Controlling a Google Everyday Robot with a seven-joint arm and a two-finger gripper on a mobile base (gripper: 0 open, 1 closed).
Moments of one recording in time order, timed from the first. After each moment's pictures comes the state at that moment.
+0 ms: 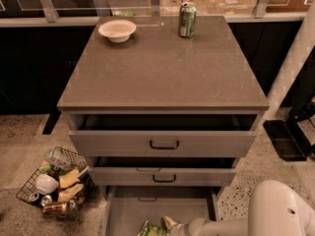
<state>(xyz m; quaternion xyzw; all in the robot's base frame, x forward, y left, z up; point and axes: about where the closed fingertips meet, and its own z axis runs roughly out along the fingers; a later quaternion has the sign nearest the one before) 0.388 -0.023 0.120 -0.63 0.70 0.21 0.26</state>
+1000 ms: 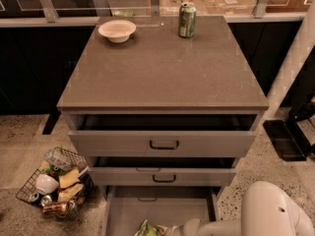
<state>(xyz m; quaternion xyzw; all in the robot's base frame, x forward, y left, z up) 0.376 -0.001 0.101 -0.64 0.69 0.24 0.25</state>
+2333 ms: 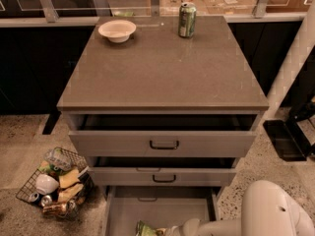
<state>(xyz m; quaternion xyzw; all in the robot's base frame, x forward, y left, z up) 0.376 -0.001 0.106 -0.64 0.69 0.24 0.25</state>
